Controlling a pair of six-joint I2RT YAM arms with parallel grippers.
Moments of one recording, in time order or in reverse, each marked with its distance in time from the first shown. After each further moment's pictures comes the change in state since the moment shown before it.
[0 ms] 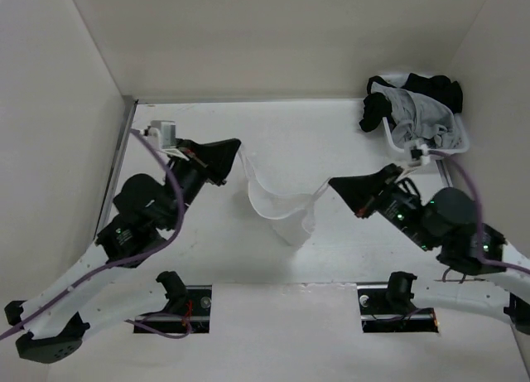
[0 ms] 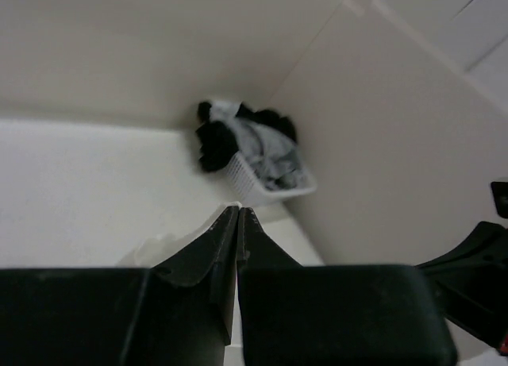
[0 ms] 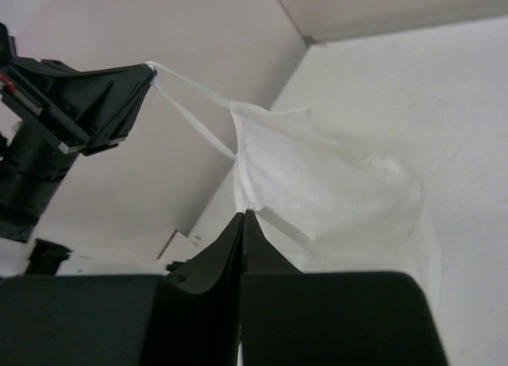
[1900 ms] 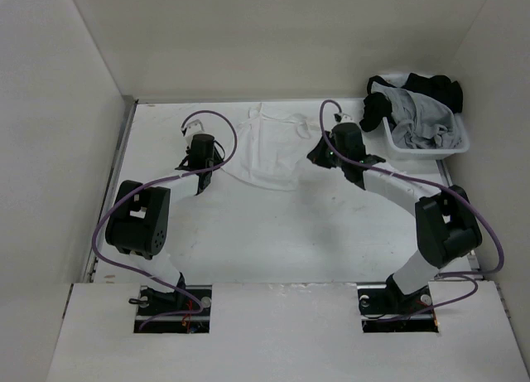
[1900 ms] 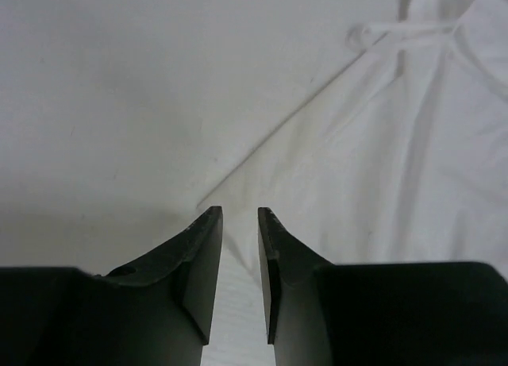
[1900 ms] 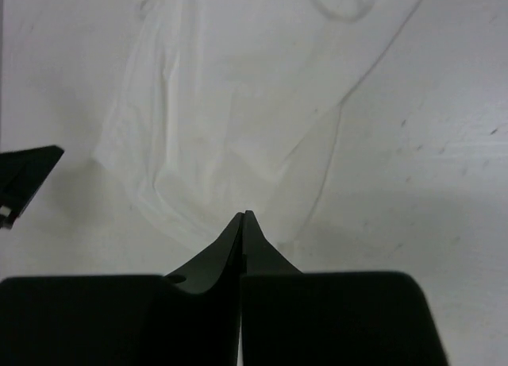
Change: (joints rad) left arm 0.649 0.937 -0.116 0.342 0.075 -0.032; right arm -0.740 0.952 0.050 0.369 -0.463 -0.034
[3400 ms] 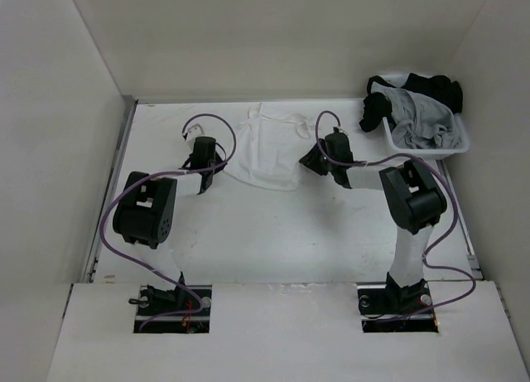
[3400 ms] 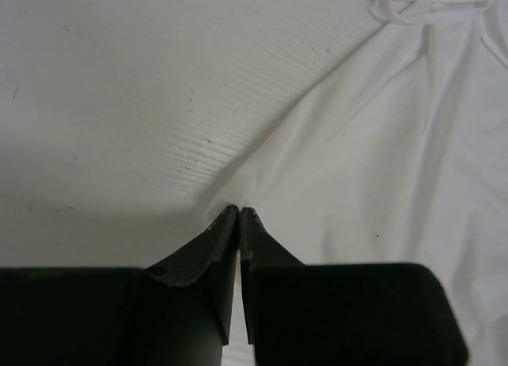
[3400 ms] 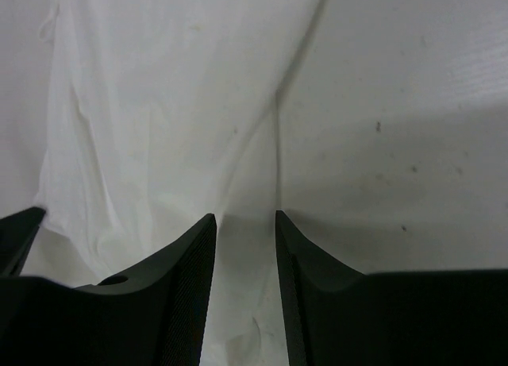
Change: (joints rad) left arm 0.003 0.110 -0.018 0.064 0.057 -0.101; right arm -0.006 0.301 -0.070 0.297 -0.007 0.223
